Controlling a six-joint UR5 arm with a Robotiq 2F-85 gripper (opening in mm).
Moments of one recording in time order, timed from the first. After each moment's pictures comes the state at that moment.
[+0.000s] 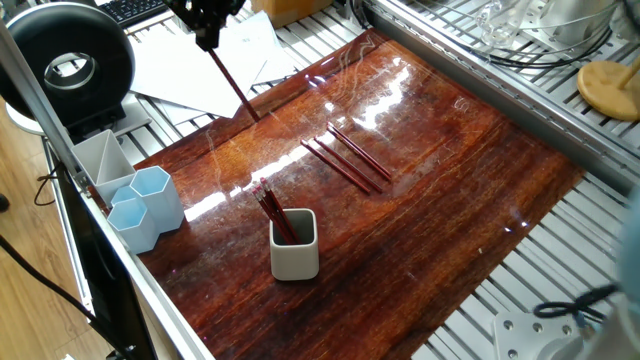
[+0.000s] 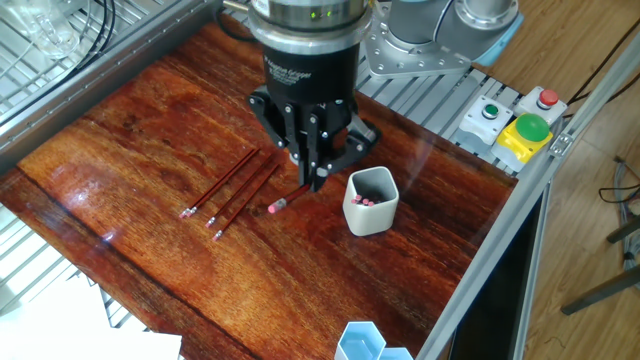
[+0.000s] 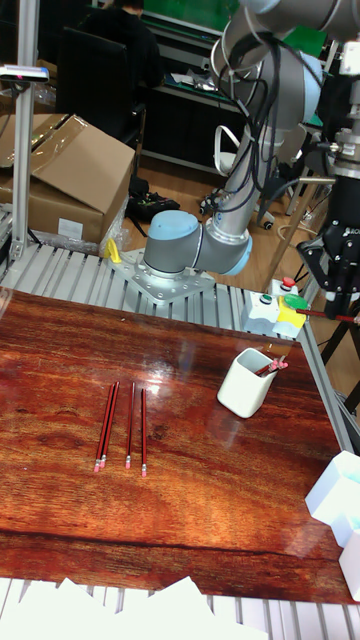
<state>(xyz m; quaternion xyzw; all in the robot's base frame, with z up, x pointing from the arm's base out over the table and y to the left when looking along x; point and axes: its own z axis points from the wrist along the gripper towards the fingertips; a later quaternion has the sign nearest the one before) 0.593 0.188 0.340 -0.05 0.99 0.09 0.12</state>
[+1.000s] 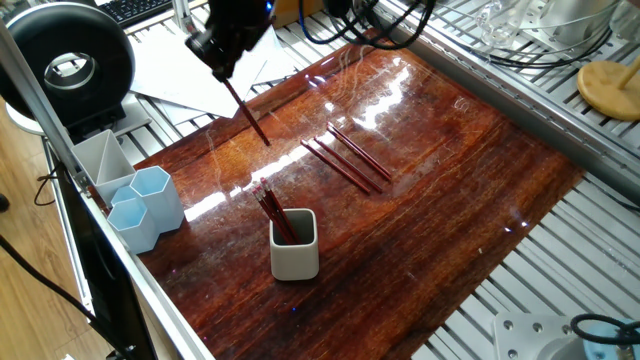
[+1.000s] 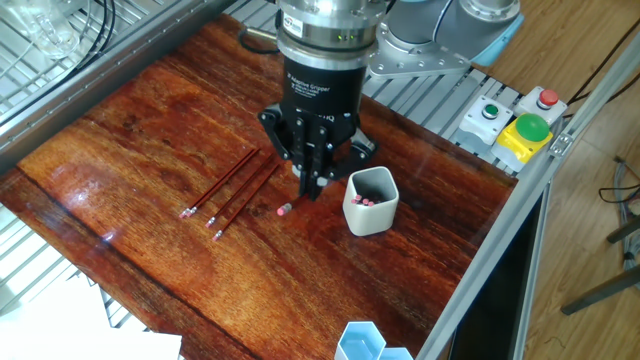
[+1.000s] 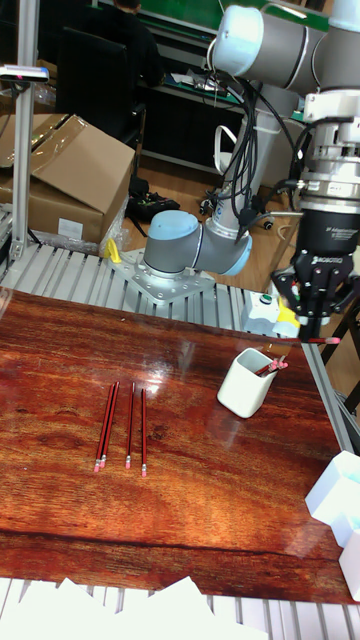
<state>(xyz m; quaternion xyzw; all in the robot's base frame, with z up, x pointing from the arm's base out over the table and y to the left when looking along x) 0.573 0.169 0.282 -0.06 0.98 0.06 0.15</state>
